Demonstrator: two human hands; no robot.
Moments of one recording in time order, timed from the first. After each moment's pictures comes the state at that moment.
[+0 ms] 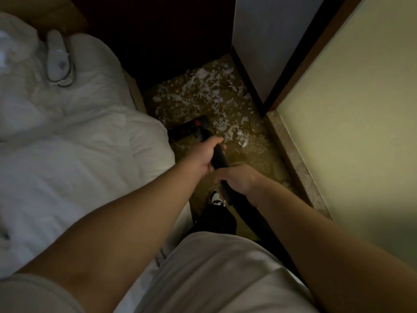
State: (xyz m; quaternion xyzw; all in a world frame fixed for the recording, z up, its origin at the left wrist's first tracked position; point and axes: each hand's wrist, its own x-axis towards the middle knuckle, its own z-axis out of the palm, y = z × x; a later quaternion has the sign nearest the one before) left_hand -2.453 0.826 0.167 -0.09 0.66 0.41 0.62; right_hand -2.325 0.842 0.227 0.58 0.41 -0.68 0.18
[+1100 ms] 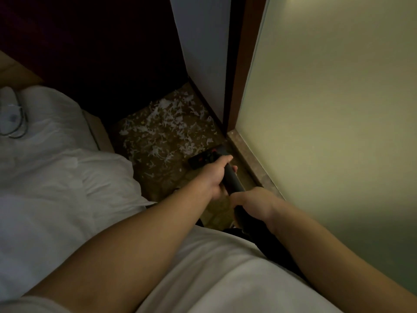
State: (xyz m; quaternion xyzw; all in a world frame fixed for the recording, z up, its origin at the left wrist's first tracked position) left_hand -2.277 0.936 0.199 -0.10 0.62 0.35 0.69; right_hand -2.139 0.930 0.271 0.63 0.38 -0.66 0.15
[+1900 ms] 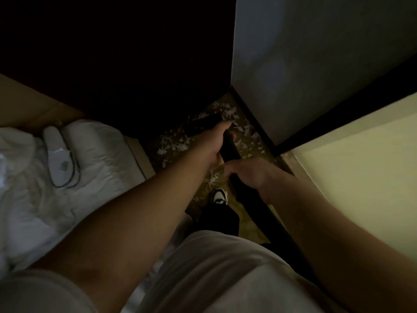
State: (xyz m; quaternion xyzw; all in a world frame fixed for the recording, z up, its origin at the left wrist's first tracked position) left_hand -2.656 1.132 0.188 0.00 0.68 0.38 0.63; right_hand -2.530 1.111 0.260 0.62 0.34 -0.70 0.09
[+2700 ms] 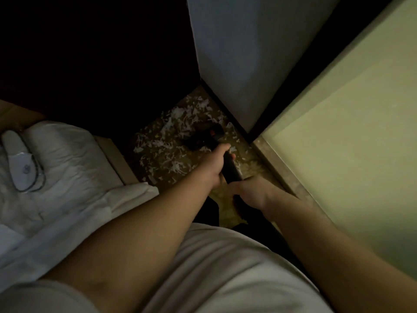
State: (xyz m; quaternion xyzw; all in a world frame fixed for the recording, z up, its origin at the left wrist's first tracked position) left_hand -2.510 1.085 0.160 -0.06 0.66 0.31 0.68; right_hand -2.385 1.069 0.253 0.65 0.32 -0.68 0.12
